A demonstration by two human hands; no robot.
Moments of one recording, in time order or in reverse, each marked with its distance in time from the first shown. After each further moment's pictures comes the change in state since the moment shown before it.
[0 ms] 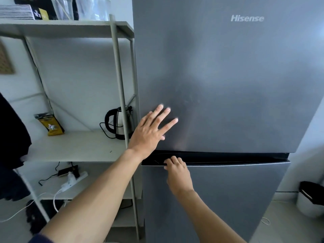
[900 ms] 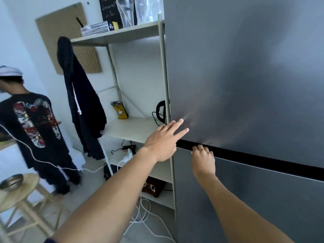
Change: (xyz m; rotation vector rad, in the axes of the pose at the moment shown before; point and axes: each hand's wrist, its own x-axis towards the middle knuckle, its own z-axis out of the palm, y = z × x) left_hand -0.033 0.035 -0.066 0.003 -0.657 -0.249; right_hand 0.028 0.018 0.010 -0.067 -0.066 -0.090
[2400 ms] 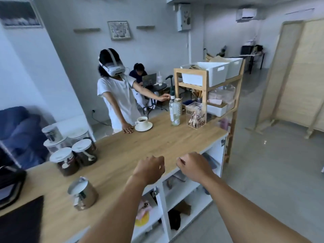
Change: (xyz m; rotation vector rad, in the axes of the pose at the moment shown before) left_hand -0.939 0.398 -0.267 0.248 -0.421 -2.371; right_hand -0.828 -0.434 -0.308 0.988 -0.790 -2.218
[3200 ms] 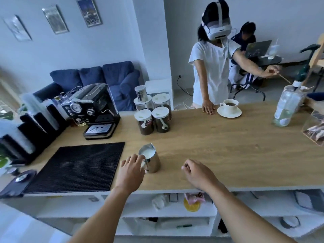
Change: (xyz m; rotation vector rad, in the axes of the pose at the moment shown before) left_hand -0.156 -0.198 0.064 0.040 0.169 -0.830; right_hand 0.102 -0.121 0.188 0.218 -0.539 -0.355
